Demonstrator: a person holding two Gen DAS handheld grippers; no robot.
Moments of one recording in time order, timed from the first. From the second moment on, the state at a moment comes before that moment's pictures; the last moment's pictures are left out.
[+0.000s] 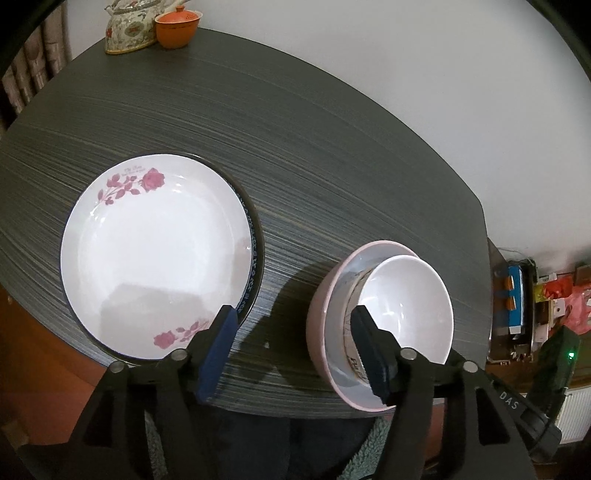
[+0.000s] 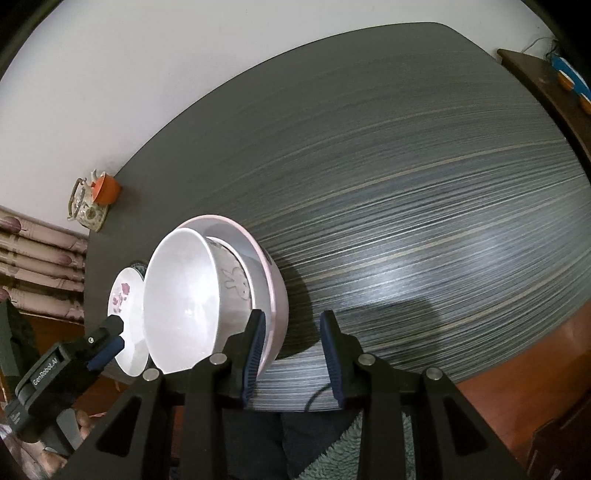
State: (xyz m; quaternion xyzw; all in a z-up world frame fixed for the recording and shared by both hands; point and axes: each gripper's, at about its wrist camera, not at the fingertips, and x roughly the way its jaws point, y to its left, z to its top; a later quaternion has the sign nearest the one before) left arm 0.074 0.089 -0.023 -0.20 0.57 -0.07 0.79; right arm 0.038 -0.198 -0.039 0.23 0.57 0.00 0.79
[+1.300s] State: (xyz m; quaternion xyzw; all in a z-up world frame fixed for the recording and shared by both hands) left arm 0.091 0.093 -0.038 -0.19 0.63 -0.06 0.75; right arm 0.053 -0.201 -0.043 0.21 0.58 0.01 0.79
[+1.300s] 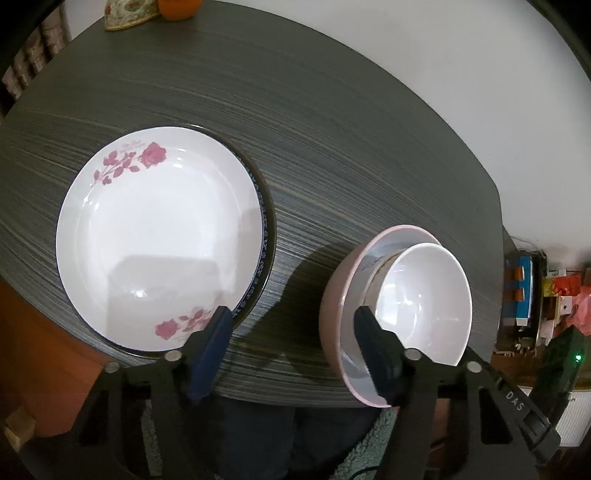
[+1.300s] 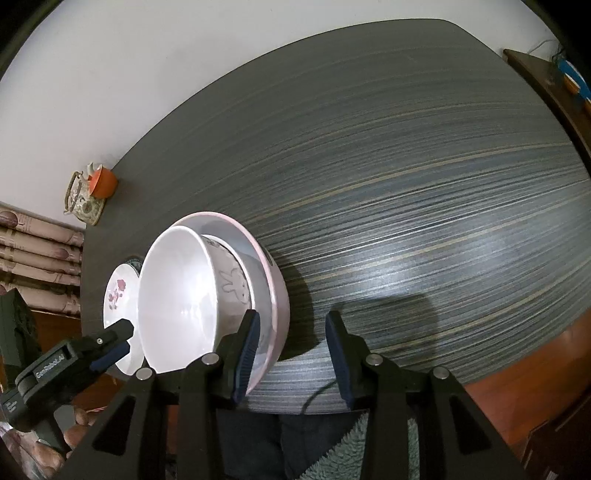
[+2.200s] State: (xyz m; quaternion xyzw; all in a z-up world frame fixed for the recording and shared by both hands) left arm 0.103 0.069 -0.052 -0.19 0.64 -0.07 0.74; right arm 0.063 -0.200 -0.054 0.21 0.59 0.00 0.78
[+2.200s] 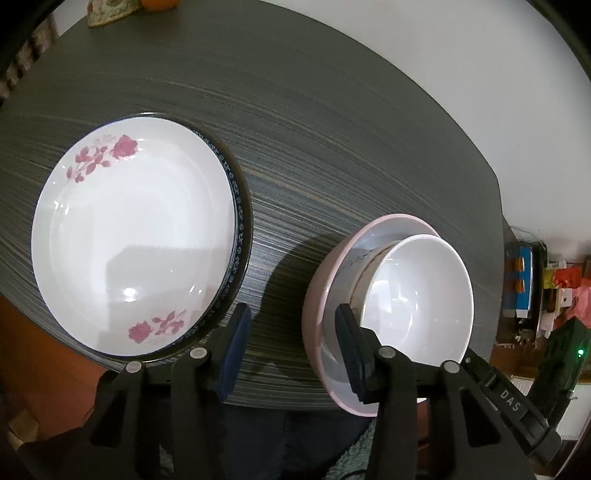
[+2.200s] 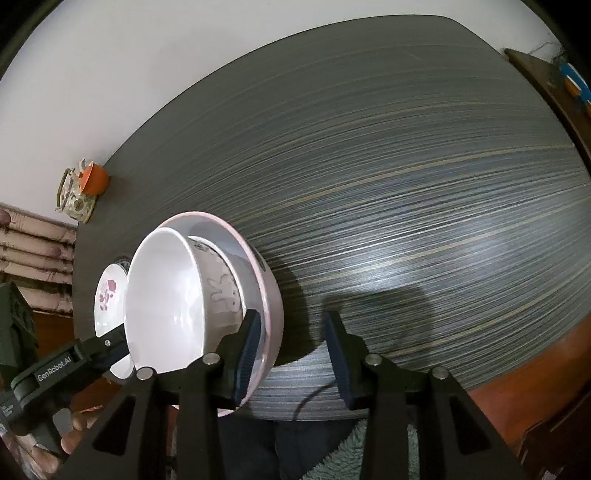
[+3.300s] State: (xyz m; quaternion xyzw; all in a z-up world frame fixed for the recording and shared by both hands) left arm 0.114 0.038 -0.066 -0.16 0.66 -0.08 0.73; right arm 0.072 -0.191 -0.064 0.22 0.59 0.01 0.77
